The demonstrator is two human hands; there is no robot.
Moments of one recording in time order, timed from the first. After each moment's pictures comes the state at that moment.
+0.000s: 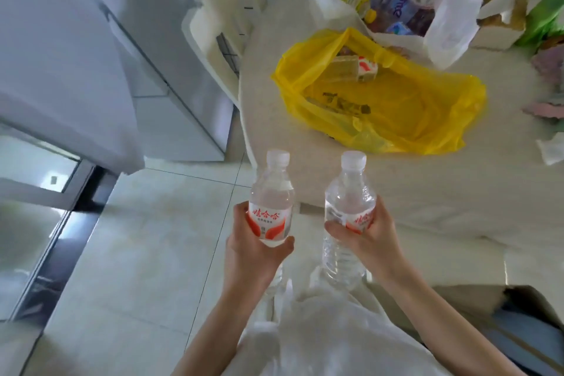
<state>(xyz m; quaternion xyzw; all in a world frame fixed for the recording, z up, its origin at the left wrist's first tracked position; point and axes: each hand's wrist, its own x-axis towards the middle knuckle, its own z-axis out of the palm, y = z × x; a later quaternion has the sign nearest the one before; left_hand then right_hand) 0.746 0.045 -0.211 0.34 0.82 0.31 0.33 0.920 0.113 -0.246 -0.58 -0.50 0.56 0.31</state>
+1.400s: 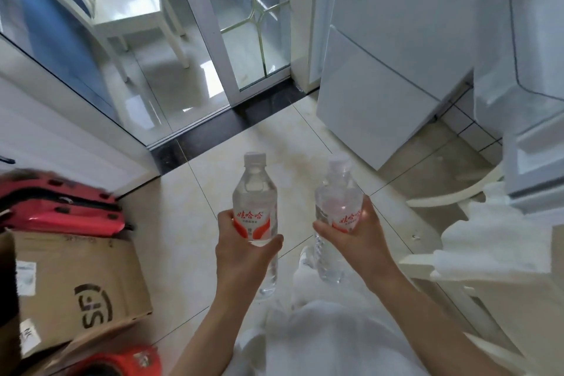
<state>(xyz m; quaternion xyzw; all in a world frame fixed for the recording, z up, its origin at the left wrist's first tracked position) 0.365 -0.239 -0.234 -0.08 0.85 0.49 0.20 0.434 -0.072 -0.246 -0.36 -0.72 0.60 0.06</state>
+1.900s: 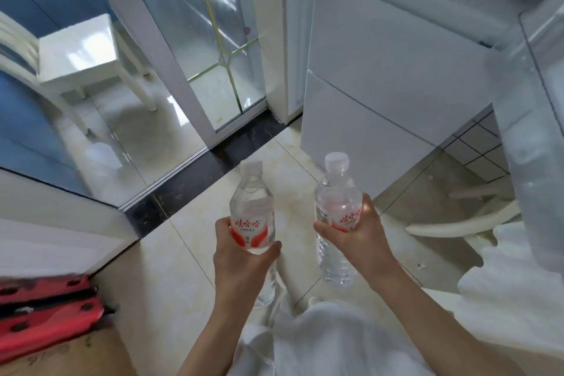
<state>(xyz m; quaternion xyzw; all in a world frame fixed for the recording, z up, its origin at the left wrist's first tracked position) 0.159 -0.142 -0.236 0.00 0.84 0.49 0.22 0.246 0.023 -0.235 -0.41 -0.70 0.58 0.09</state>
